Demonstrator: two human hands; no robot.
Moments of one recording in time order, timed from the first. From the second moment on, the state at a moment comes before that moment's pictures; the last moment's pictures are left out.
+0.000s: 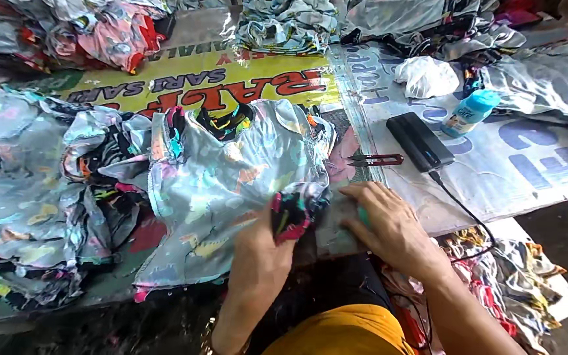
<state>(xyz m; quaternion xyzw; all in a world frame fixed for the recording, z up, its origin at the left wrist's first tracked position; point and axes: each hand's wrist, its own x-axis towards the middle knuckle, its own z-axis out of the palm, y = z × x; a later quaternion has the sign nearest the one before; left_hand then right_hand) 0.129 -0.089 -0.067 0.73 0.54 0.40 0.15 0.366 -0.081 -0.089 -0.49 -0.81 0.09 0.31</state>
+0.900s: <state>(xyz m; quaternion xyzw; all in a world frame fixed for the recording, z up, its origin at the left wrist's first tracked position) 0.071 -0.099 -0.039 0.63 0.44 0.62 0.13 0.280 -0.009 -0.040 -0.34 -0.85 -0.06 0.38</state>
